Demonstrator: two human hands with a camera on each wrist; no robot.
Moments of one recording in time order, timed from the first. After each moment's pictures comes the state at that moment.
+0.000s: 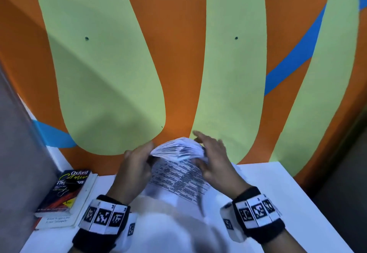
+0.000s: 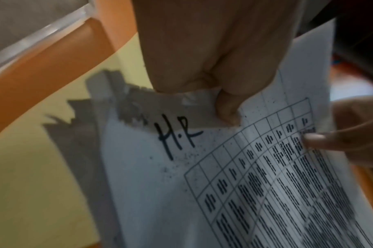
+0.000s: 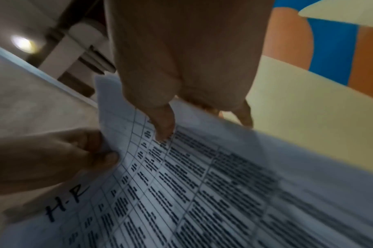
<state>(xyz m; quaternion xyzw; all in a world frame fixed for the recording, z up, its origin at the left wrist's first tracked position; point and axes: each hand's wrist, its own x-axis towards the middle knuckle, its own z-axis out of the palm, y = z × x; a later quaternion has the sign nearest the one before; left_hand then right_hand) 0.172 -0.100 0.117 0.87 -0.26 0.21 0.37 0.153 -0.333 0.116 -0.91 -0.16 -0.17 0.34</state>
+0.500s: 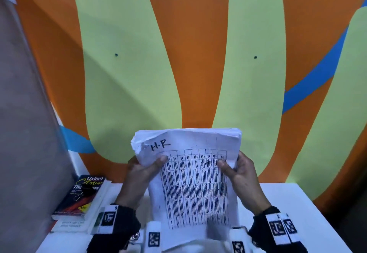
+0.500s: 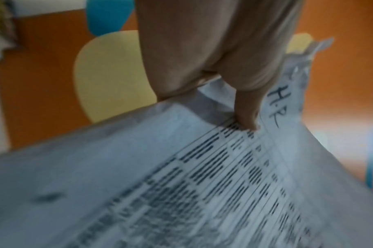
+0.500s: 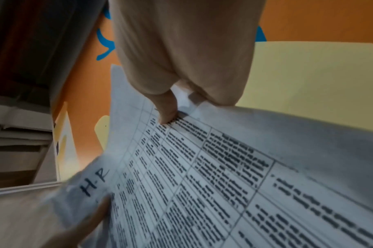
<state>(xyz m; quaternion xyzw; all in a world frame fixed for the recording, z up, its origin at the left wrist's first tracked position) 0.167 -0.095 0.131 0.69 -0.06 0.14 0.71 0.154 -0.337 0.130 -0.73 -0.09 -0.17 0.65</state>
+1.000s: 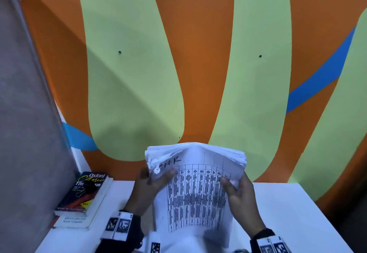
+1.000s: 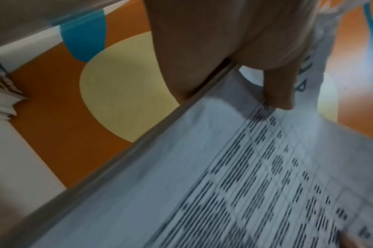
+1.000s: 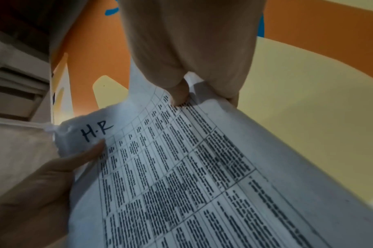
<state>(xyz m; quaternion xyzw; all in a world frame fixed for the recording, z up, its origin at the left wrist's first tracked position) 0.161 -0.099 0.102 0.69 -0.12 0.11 0.70 0.146 -0.331 0.068 -0.75 -0.05 -0.21 0.62</state>
